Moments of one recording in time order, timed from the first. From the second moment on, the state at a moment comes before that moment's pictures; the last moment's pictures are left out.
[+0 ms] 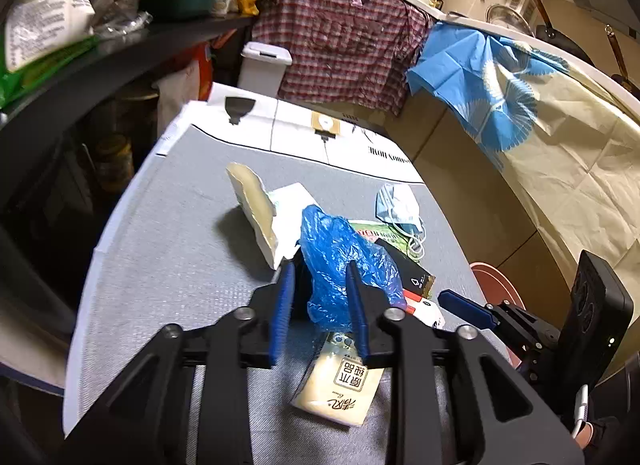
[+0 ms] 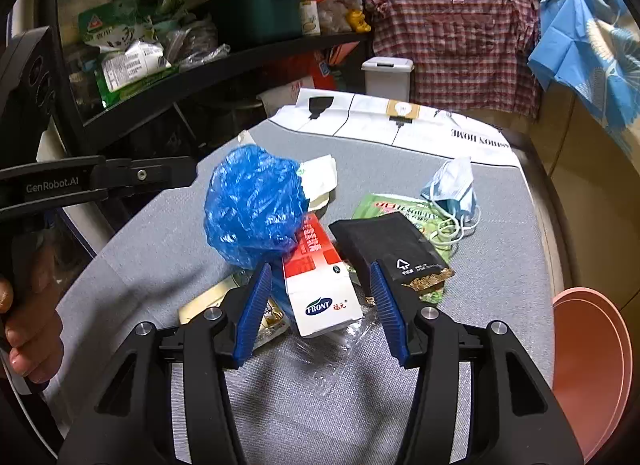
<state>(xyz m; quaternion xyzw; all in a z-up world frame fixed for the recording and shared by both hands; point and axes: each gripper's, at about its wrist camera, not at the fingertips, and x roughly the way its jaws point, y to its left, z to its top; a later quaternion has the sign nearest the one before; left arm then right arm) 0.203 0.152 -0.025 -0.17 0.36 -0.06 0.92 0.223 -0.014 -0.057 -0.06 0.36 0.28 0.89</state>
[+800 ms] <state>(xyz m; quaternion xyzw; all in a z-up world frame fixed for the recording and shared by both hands) 0.198 0.147 -0.018 -0.12 0.35 -0.04 0.93 0.212 -0.018 -0.055 -0.09 0.35 0.29 0.89</state>
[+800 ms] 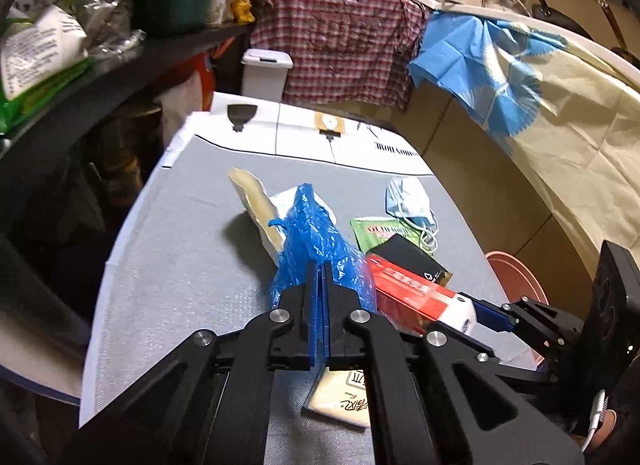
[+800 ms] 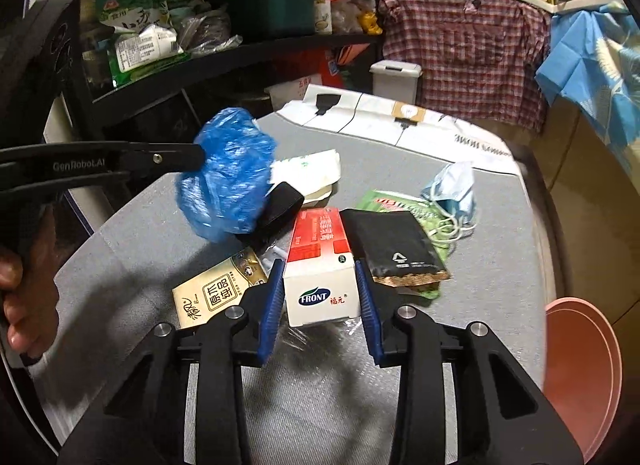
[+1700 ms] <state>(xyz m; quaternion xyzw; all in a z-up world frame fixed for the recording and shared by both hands) 0.162 0.098 0.026 -0.08 0.31 -0.05 0.95 0.163 -0.112 0.046 -0.04 0.27 0.23 0.94</state>
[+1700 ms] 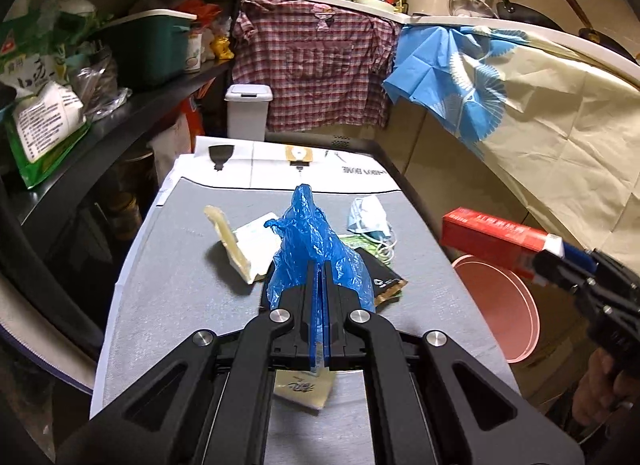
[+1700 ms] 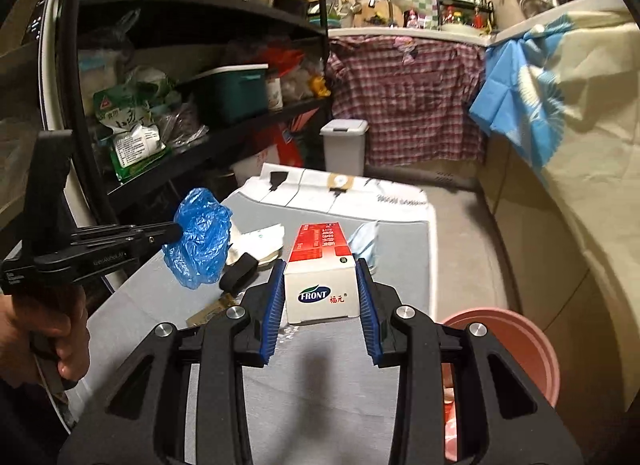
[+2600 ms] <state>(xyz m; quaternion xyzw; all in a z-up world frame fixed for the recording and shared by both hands) 0.173 0.033 0.022 -0.04 0.32 -0.09 0.94 0.167 -0.240 0.042 0.00 0.25 0.09 0.96</state>
